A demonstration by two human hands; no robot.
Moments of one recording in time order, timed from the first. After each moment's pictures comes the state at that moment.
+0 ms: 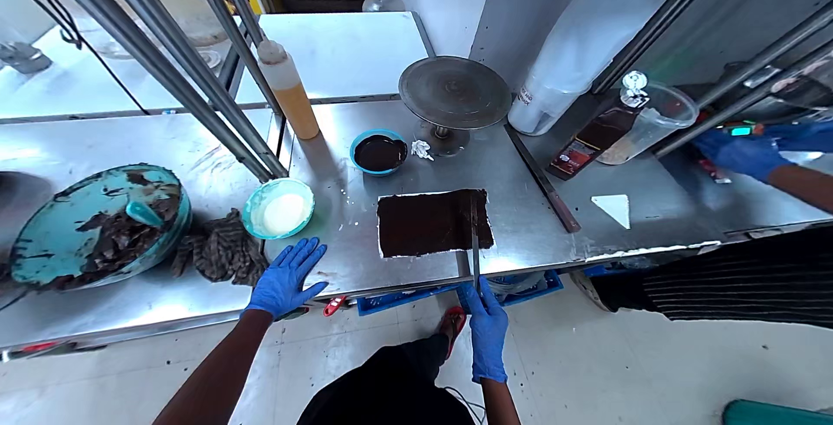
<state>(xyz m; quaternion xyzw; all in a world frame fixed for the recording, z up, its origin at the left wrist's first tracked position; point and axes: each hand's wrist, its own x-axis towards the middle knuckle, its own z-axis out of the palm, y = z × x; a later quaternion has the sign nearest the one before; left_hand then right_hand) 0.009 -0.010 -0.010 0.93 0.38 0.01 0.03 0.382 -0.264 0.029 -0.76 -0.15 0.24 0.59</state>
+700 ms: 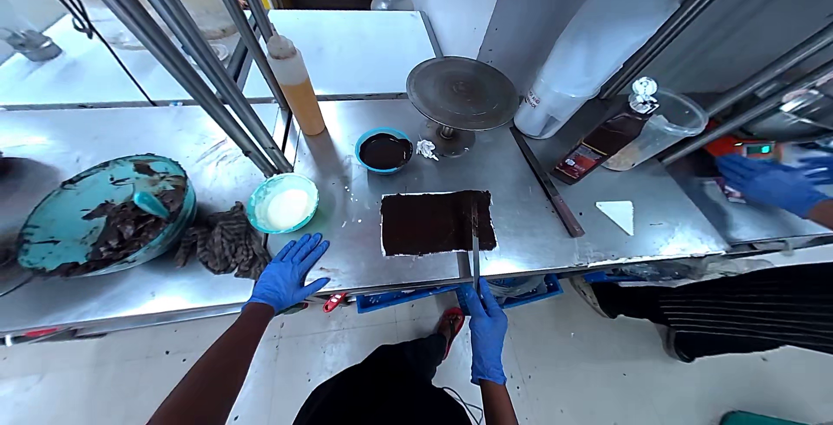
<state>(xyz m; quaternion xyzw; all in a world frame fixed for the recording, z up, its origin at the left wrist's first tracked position) 0.010 -0.012 -0.005 0.92 0.38 0.00 0.04 0.380 -0.264 0.030 -0.76 -0.16 0.24 0.59</state>
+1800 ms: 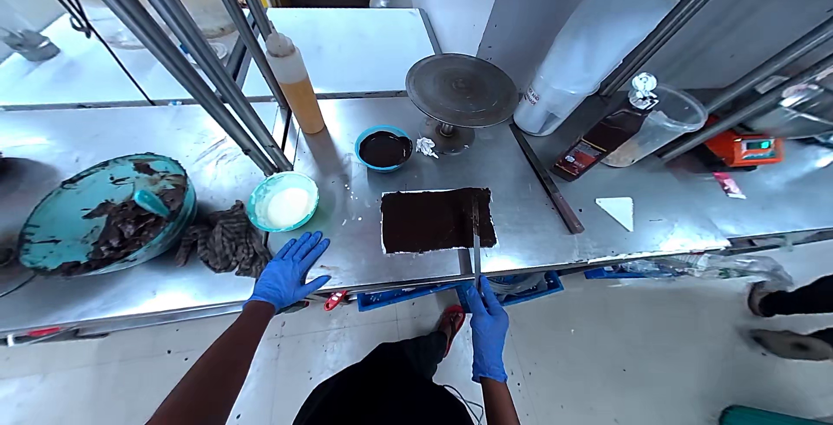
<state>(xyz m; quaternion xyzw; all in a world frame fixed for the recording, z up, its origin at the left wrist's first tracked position) 0.011 -0.012 -0.004 0.92 0.38 0.00 0.04 0.380 -0.267 0.026 -0.76 -0.16 0.23 0.59</state>
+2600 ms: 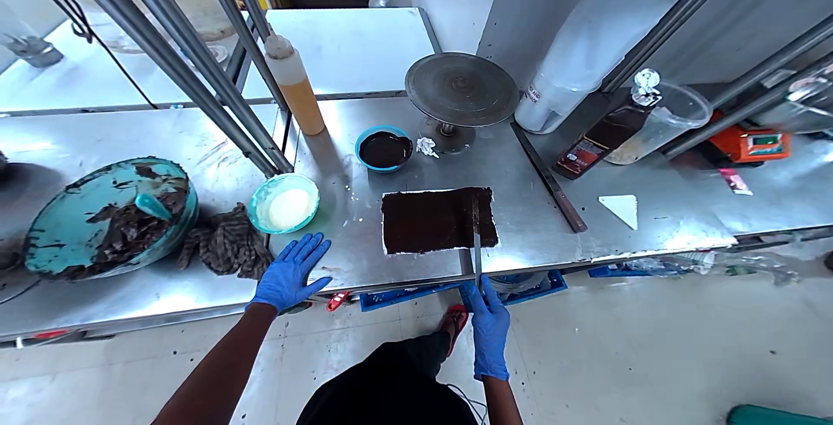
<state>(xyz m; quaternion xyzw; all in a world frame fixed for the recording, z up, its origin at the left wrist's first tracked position) 0.010 -0.012 -0.006 0.92 0.38 0.00 0.03 0.381 -0.263 0.026 -0.76 -0.16 0.24 0.58</state>
